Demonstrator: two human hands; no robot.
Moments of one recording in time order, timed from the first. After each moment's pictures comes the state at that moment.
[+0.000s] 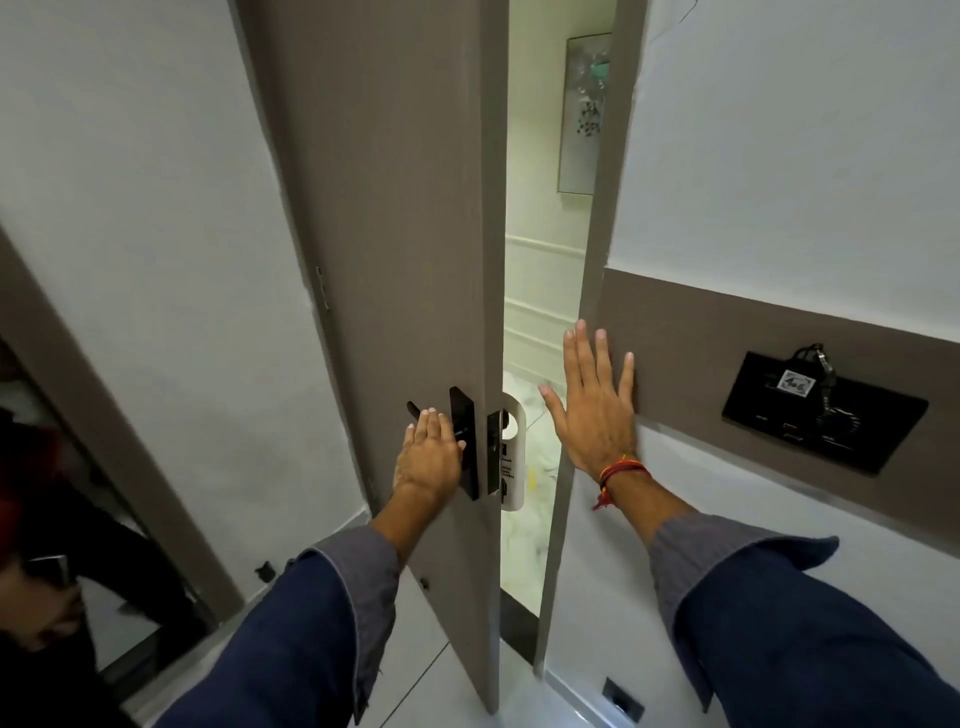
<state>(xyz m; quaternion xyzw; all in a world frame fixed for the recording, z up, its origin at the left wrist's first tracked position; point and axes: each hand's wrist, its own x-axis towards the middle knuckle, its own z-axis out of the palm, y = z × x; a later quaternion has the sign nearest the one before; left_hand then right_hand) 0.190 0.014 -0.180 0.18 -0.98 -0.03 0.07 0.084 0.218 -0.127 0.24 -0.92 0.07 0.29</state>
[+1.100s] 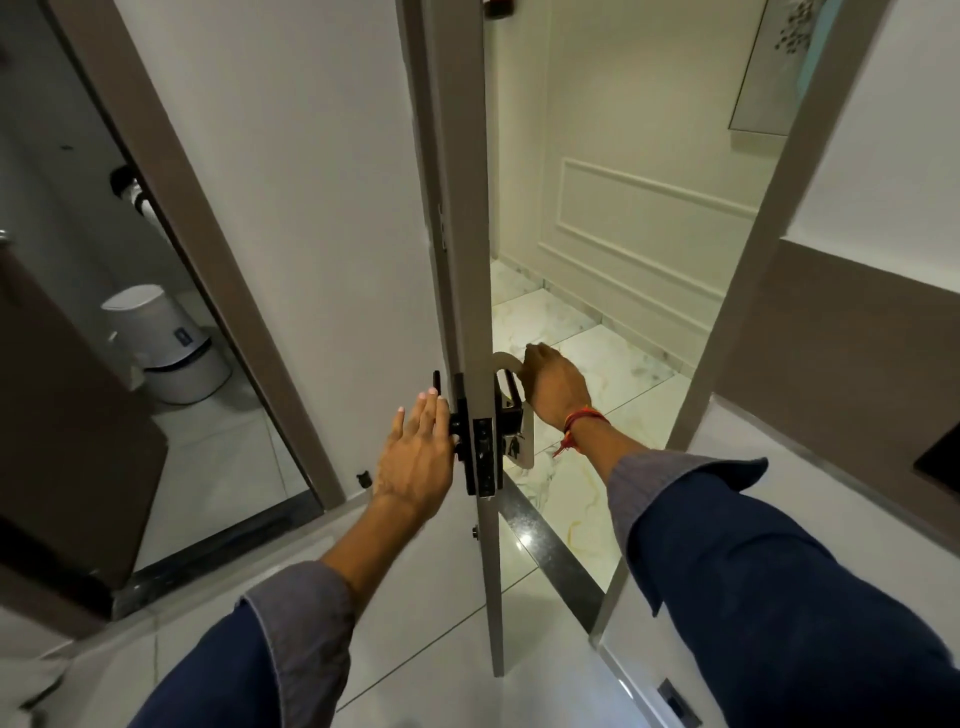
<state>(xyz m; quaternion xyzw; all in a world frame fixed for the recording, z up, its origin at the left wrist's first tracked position) 0.297 -0.027 -0.181 0.29 -0.95 0.01 0.08 0.081 0.049 -0.154 0.44 -0.88 0.19 0.05</state>
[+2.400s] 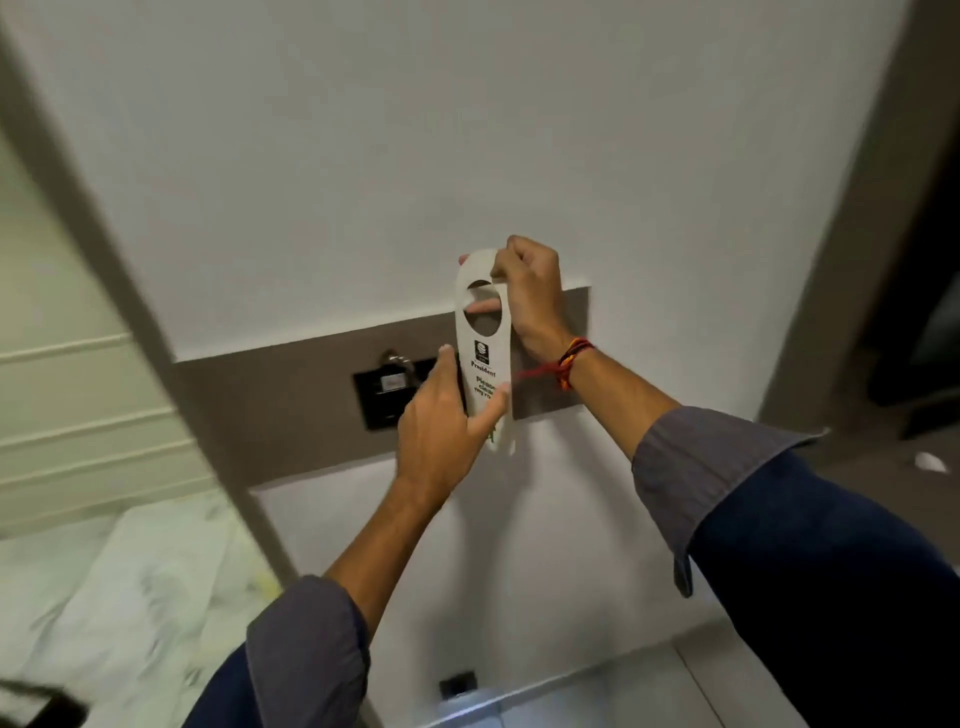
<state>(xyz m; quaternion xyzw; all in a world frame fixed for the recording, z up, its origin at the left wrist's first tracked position) 0.161 0.348 -0.039 -0.31 -0.84 -0.38 0.22 0.159 0.490 0.065 0.01 -0.63 0.70 0.35</state>
